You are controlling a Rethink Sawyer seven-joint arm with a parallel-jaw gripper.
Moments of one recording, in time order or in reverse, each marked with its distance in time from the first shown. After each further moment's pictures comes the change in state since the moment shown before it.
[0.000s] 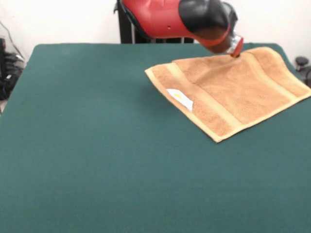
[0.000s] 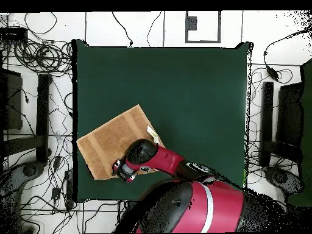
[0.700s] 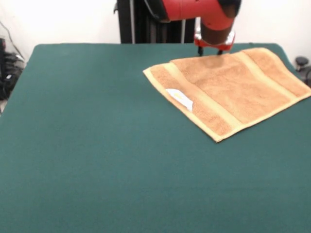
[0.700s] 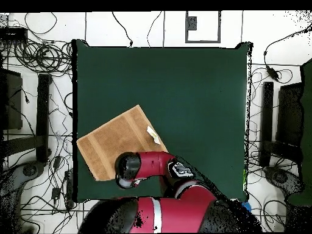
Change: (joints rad) arm 0.170 -0.101 -0.108 0.003 -0.308 -0.146 0.000
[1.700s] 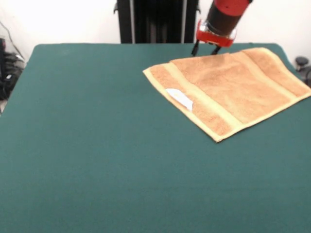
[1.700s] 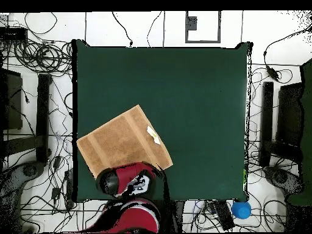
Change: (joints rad) arm 0.369 -0.029 -0.291 0.007 0.011 -0.221 0.010
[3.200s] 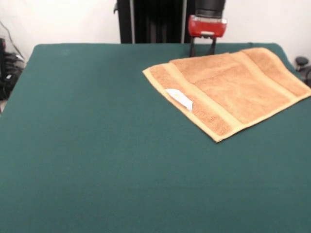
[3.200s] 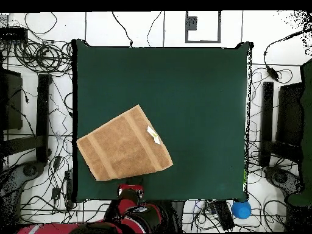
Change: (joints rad) arm 0.051 0.135 -0.135 0.293 -0.026 -1.058 0.000
